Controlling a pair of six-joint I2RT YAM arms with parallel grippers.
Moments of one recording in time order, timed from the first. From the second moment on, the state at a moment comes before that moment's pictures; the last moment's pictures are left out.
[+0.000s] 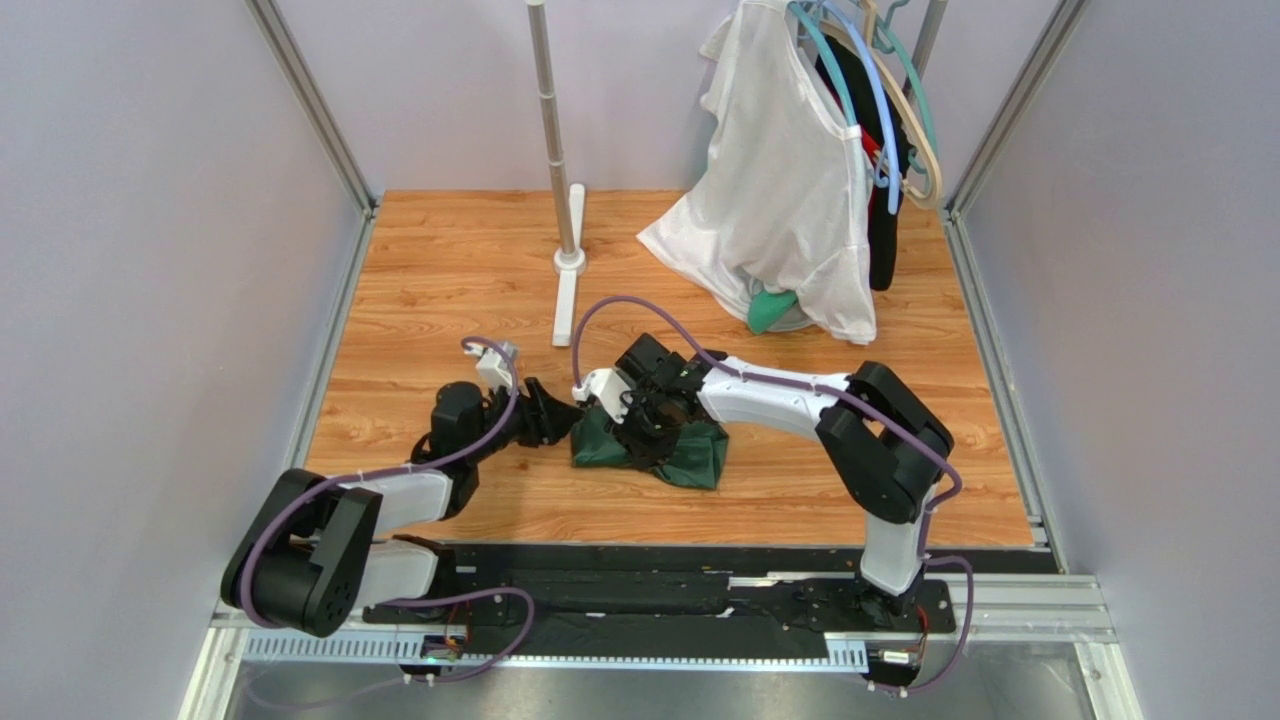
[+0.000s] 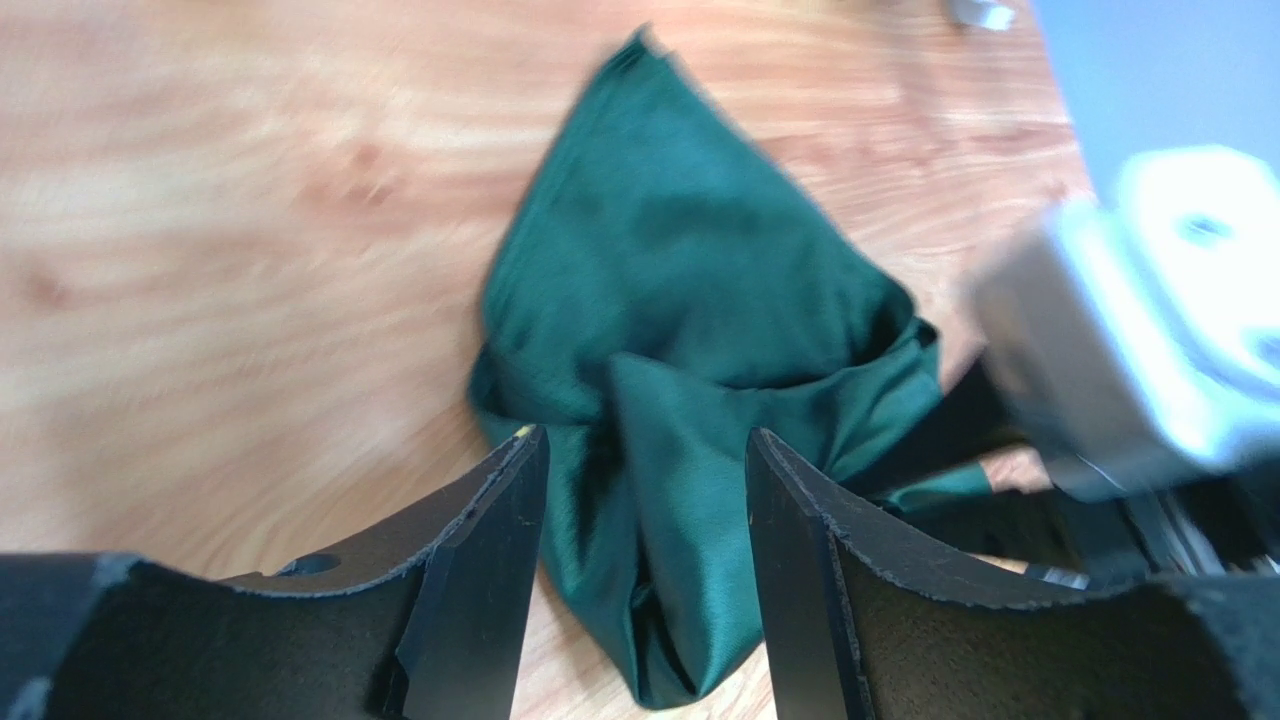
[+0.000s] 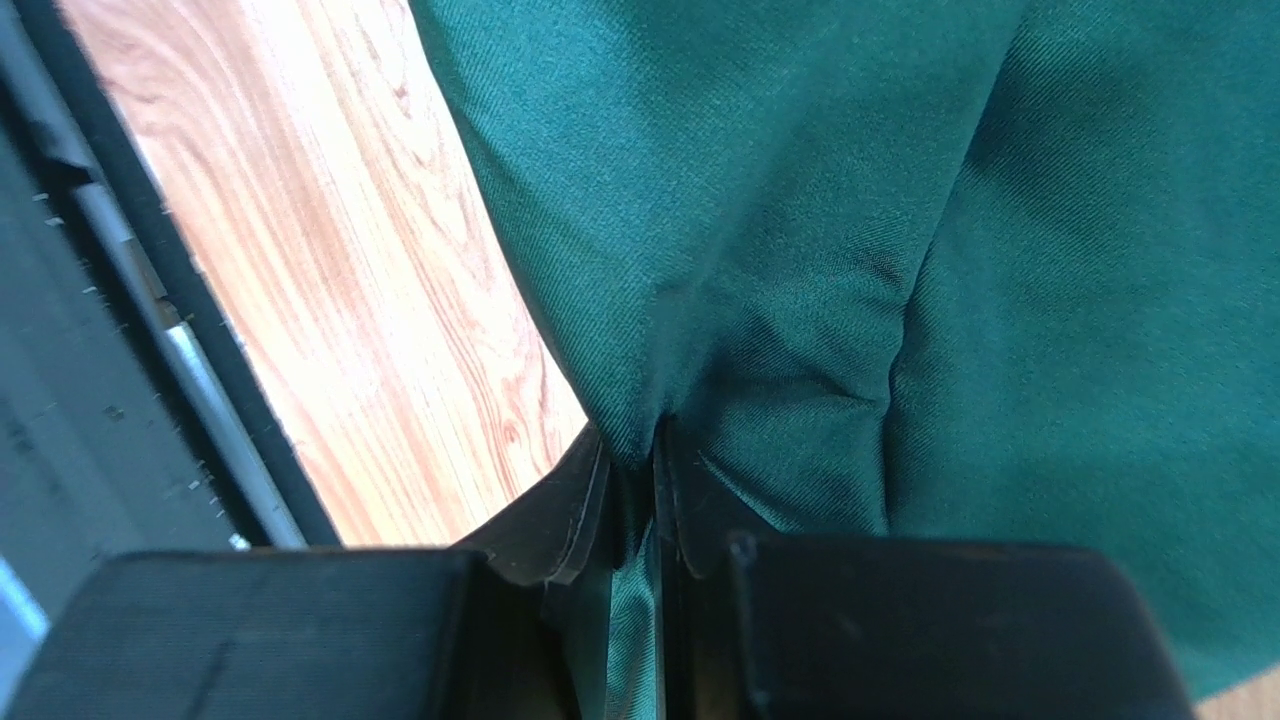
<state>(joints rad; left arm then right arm) -0.29 1.25 0.18 0.71 0.43 -0.56 0.90 1.85 1.21 -0.51 -0.34 -0.24</state>
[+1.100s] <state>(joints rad) -0.49 1.66 0.31 1.12 0.74 -0.41 0.69 2.06 1.39 -0.81 -0.80 -0.39</state>
